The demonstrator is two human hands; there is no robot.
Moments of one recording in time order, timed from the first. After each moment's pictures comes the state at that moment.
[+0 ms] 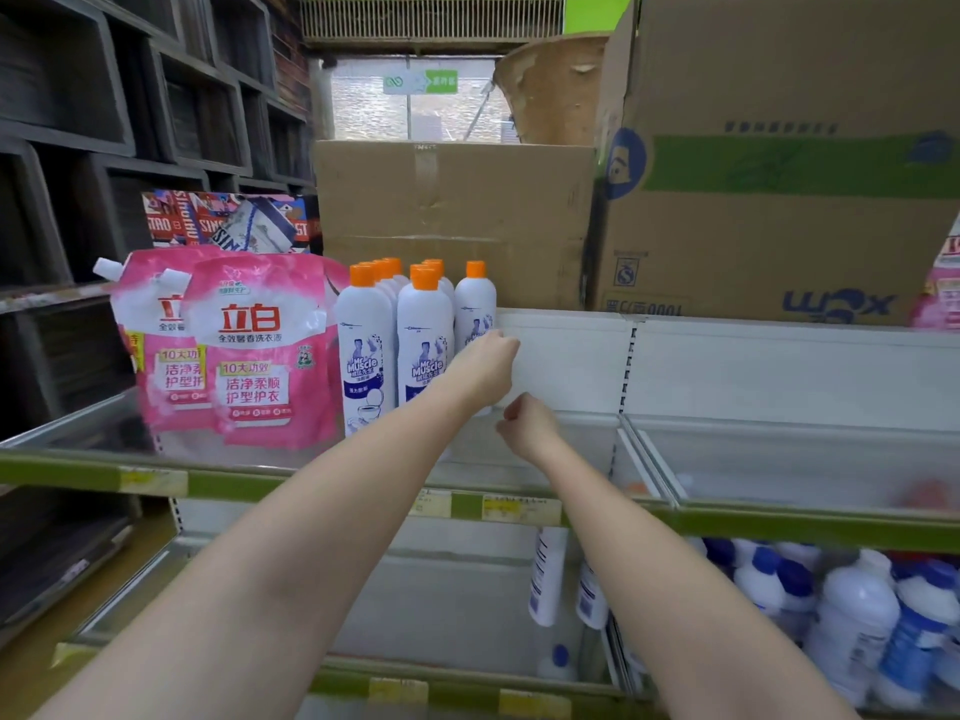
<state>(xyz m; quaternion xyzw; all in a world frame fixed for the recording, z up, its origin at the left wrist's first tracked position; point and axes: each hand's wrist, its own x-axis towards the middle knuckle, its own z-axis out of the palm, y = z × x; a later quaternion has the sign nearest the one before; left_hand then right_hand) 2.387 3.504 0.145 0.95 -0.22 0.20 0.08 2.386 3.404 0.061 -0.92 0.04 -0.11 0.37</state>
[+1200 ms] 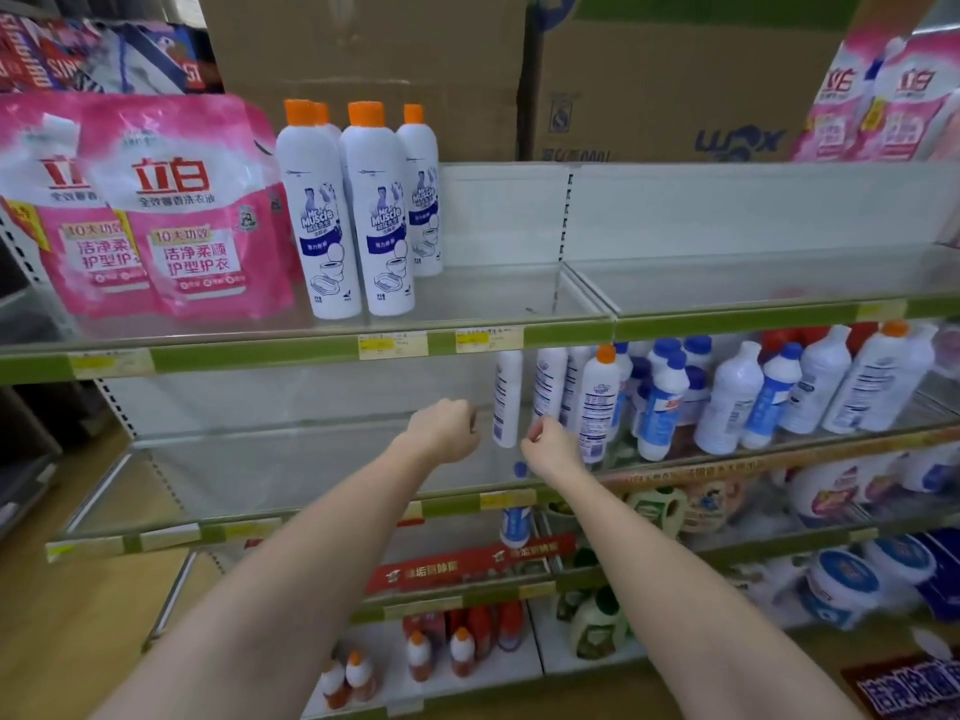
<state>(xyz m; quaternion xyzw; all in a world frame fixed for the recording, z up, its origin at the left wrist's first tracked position) 2.258 3.546 -0.071 0.97 -0.23 -0.04 0.09 2.201 3.383 -0.118 -0.89 0.21 -0.05 0.39</state>
